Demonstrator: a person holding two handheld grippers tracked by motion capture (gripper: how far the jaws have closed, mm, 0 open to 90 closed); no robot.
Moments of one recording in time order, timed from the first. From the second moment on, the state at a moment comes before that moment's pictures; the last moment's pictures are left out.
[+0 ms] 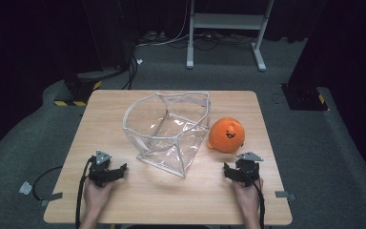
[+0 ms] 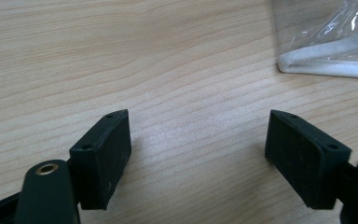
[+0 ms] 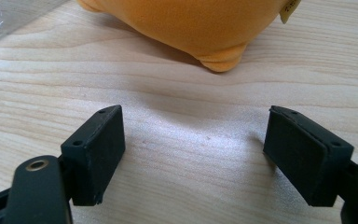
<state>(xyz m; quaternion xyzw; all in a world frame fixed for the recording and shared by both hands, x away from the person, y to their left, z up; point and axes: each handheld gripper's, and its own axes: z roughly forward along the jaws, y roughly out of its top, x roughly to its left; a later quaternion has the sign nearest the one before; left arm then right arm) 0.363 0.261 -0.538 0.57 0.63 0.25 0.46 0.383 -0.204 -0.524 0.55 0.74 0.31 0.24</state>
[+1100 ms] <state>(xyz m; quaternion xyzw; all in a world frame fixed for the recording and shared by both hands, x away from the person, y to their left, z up) 0.345 0.251 -0.524 0.60 0.60 0.23 0.48 0.383 -0.204 -0.524 0.54 0.74 0.31 0.24</state>
